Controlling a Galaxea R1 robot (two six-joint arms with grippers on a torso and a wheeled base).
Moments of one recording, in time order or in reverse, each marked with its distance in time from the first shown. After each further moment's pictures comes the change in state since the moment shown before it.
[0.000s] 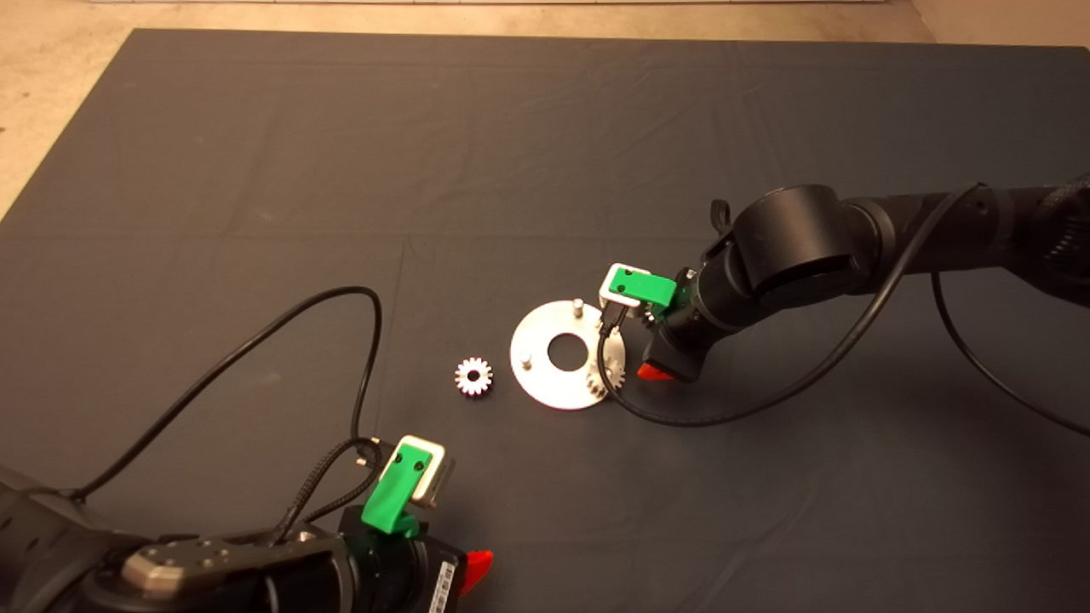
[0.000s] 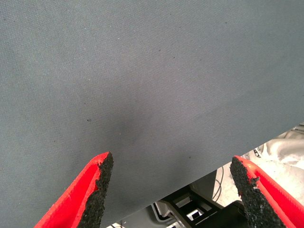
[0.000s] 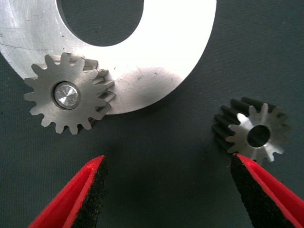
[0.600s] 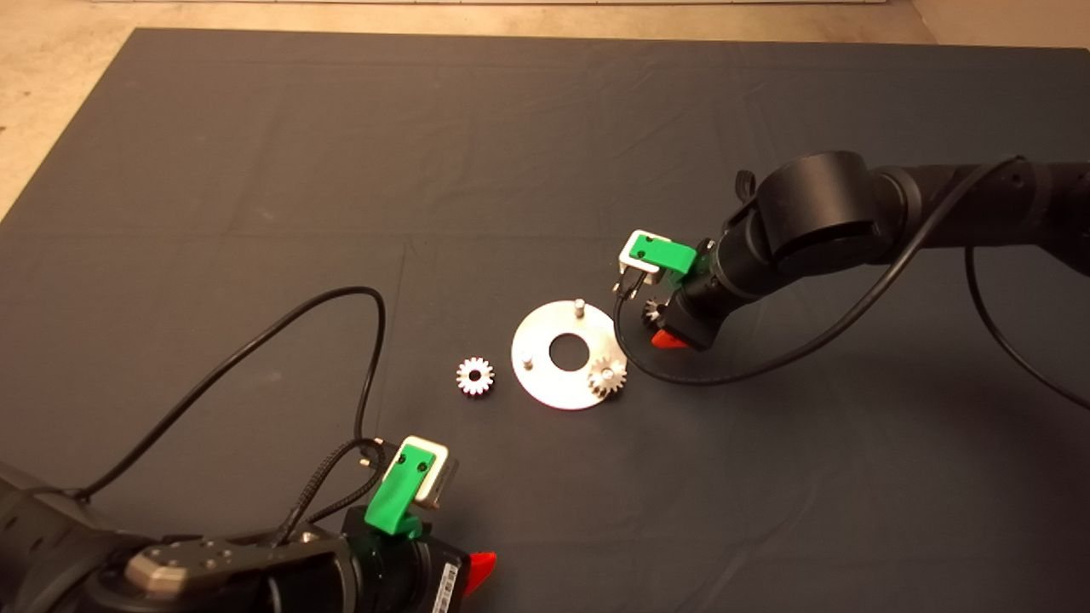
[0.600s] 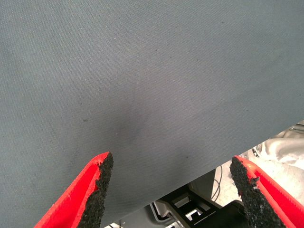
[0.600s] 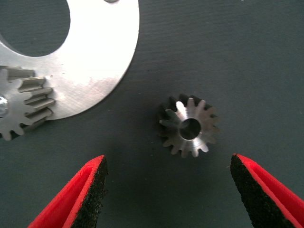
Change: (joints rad) left arm 0.000 0.008 0.000 0.000 0.000 0.000; right arm 0.043 -0.043 -0.036 0.000 0.015 0.003
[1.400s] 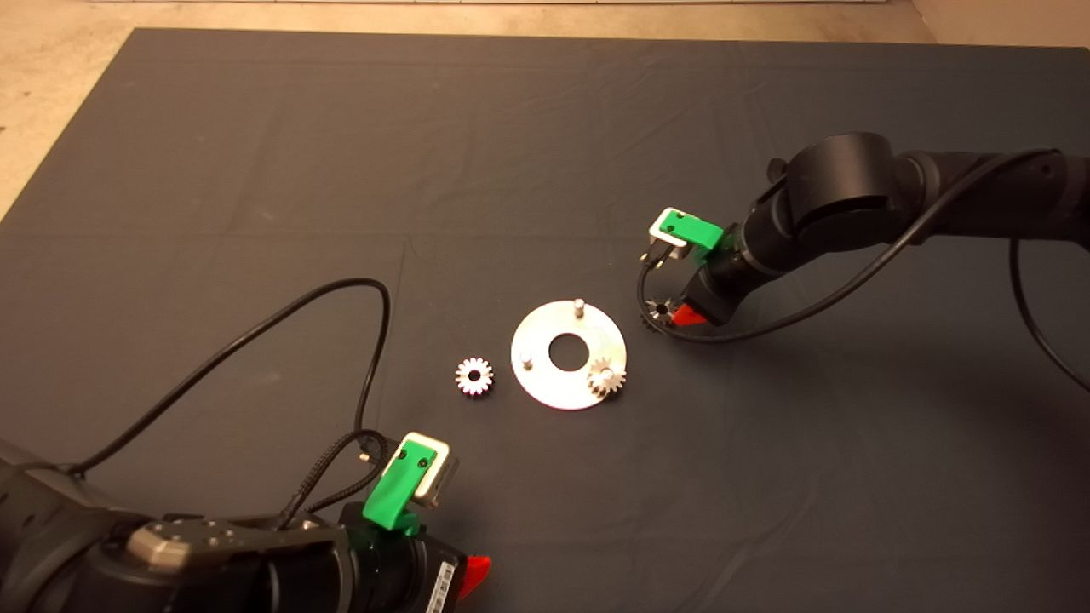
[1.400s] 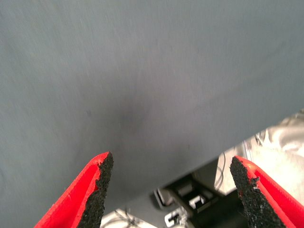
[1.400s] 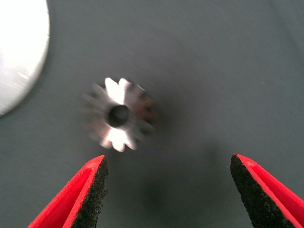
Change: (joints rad) left arm -0.061 0.004 0.000 -0.116 0.000 -0.002; right arm -0.002 -0.072 -0.081 0.001 0.074 0.000
